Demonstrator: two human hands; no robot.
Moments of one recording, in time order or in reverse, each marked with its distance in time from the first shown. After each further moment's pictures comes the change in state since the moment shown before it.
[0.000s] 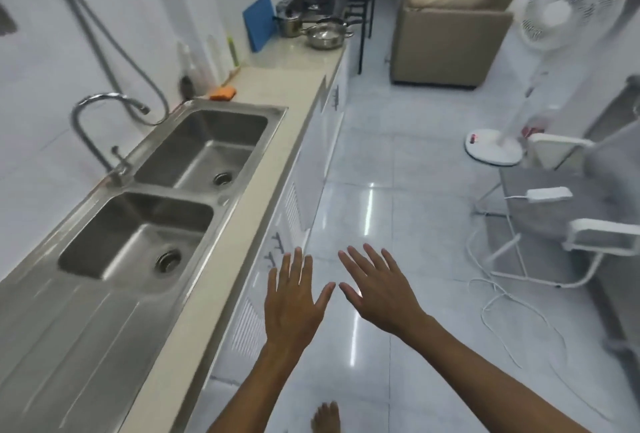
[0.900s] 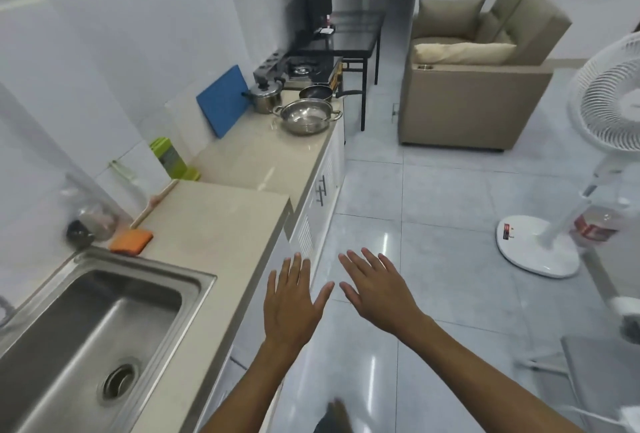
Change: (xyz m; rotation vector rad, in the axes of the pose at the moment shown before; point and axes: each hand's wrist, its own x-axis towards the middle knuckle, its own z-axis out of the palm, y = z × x) left_hand 0.725 0.135 0.089 -0.009 -0.010 -0.054; right_hand 0.606 0.429 -0.112 0.017 0.055 -0.064
